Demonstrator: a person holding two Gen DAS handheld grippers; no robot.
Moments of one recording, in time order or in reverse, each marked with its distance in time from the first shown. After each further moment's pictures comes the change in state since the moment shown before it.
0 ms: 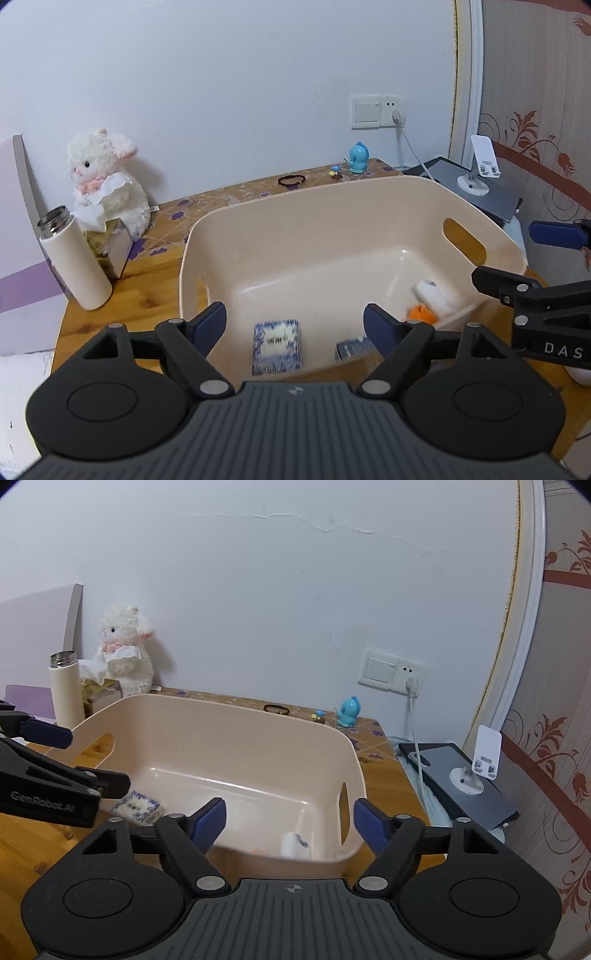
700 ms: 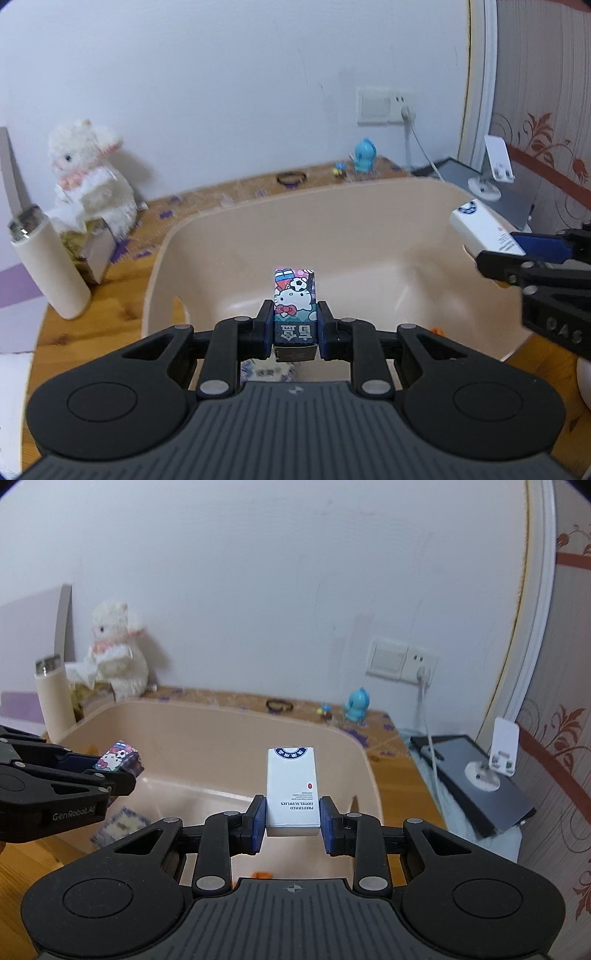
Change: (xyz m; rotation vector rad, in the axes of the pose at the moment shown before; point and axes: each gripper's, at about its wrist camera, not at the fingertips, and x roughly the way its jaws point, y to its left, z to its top) left arm 0.058 -0.001 0.016 -0.030 0.022 -0.012; right arm 0.055 -0.006 0.016 0.022 0.058 0.035
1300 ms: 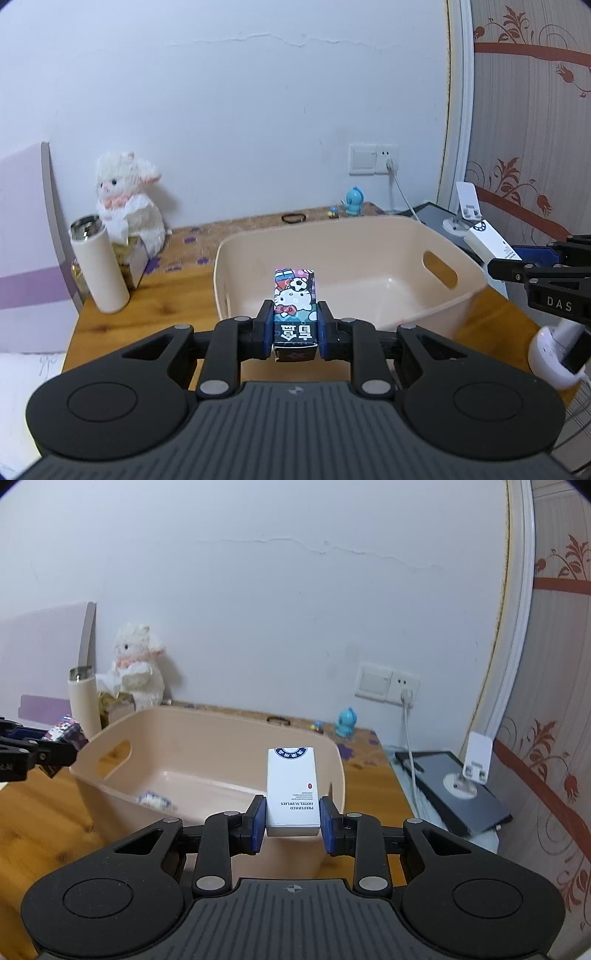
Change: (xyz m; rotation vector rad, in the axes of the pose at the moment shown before) left arm -0.121 0.015 -0.039 -0.033 -0.182 -0.018; right arm -0.089 -0.011 -0.019 -0.010 -0.130 0.000
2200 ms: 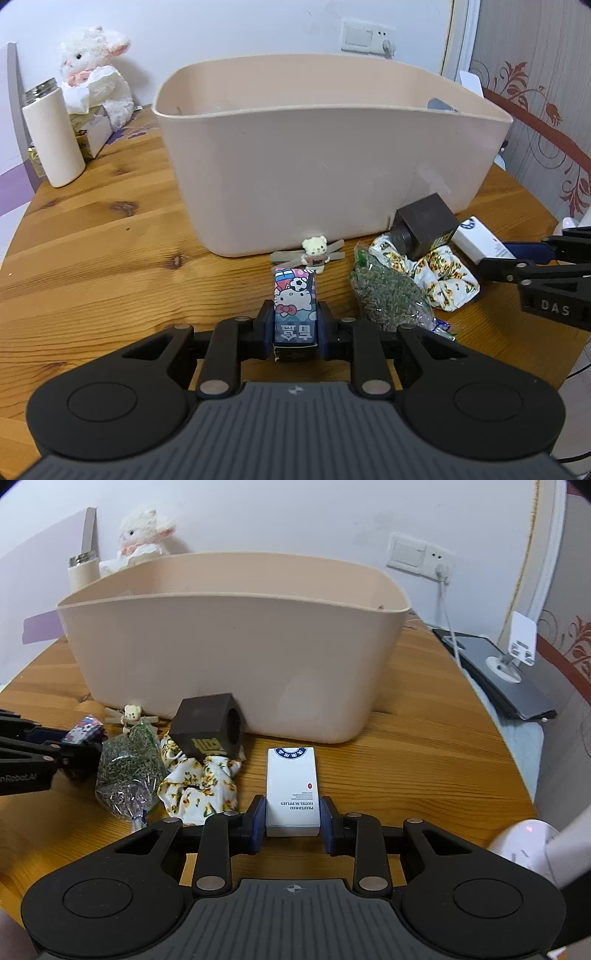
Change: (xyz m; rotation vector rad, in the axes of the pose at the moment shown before) left arm 0.060 -0.011 -0.102 -0.016 0.321 -0.042; right arm 0.042 0.016 -0.103 0.030 0.329 0.058
